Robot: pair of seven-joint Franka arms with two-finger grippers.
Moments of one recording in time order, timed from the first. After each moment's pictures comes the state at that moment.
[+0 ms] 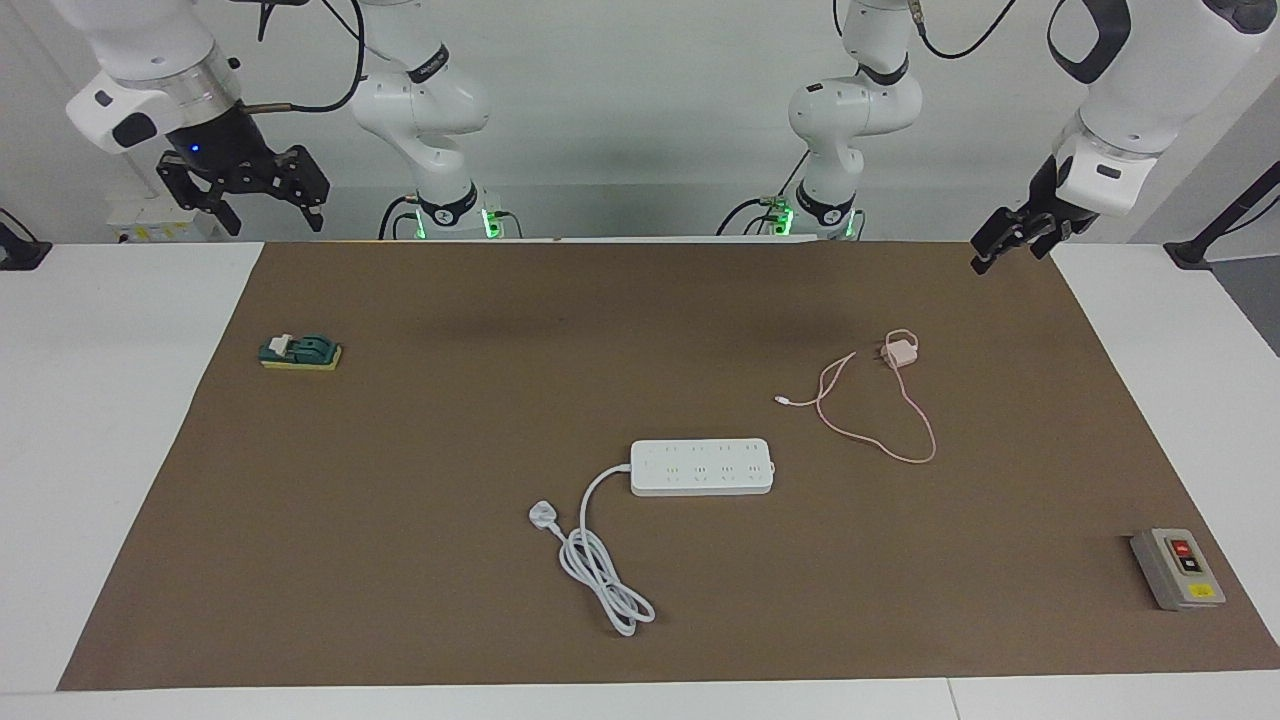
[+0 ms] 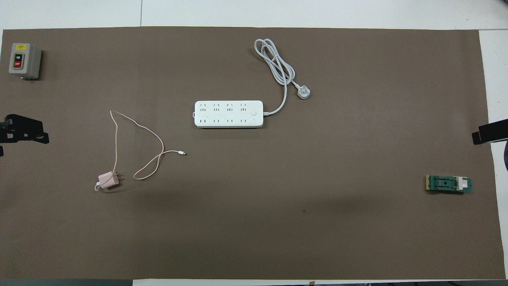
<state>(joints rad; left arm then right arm) 0.08 -0.09 -0.07 -1.71 -0.01 1.55 -0.19 -0.02 -0.07 -0.05 -1.55 -0.01 1.42 -0.11</state>
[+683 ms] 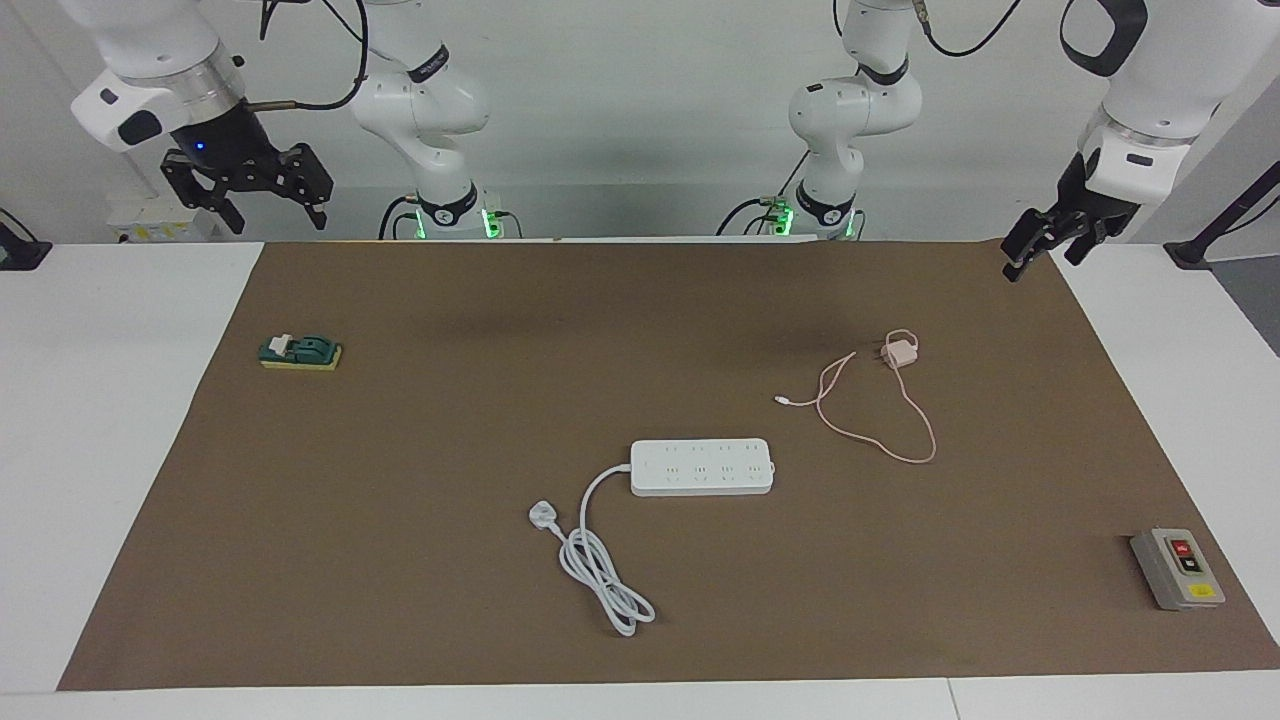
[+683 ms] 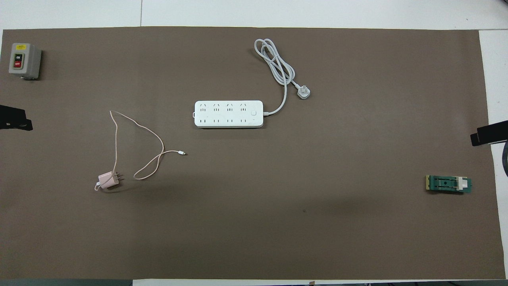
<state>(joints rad) 0.09 -0.10 -0.05 -1.71 0.03 1.66 -0.12 -0.01 -0.08 -0.05 -1.56 -0.01 1.42 -0.11</state>
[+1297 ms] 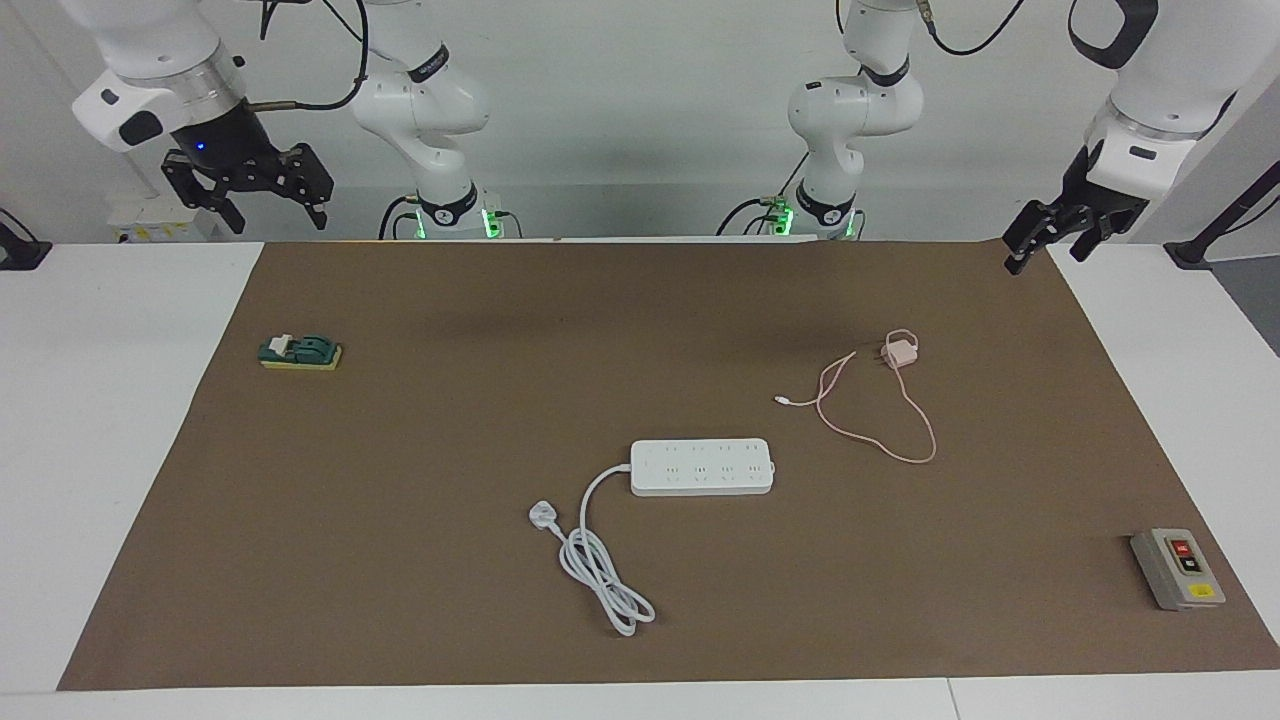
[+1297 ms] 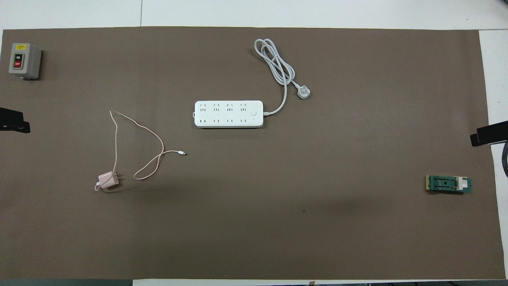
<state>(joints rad) 0.00 -0.06 0.04 -1.66 0.03 1.59 -0.08 -0.01 -0.08 -0.05 -1.56 -0.01 1.42 -0.11</state>
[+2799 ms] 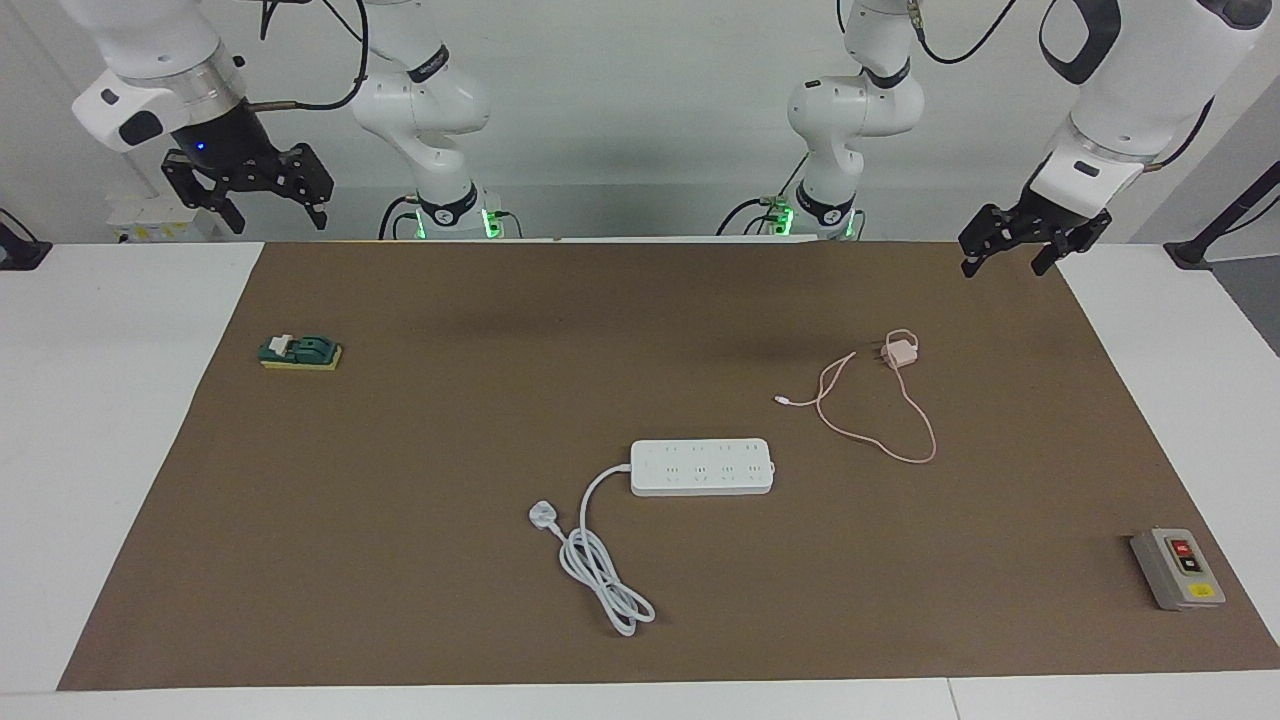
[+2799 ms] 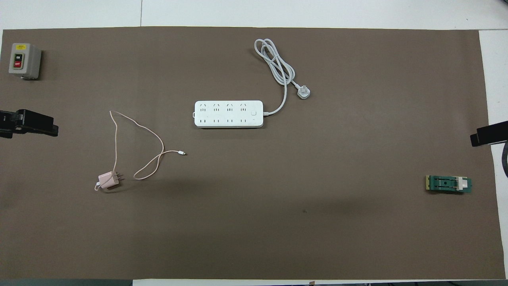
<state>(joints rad) -0.04 -0.05 0.01 -1.64 -0.03 1.56 0.02 -0.01 -0.08 -0.05 -1.56 -0.01 1.42 -0.11</state>
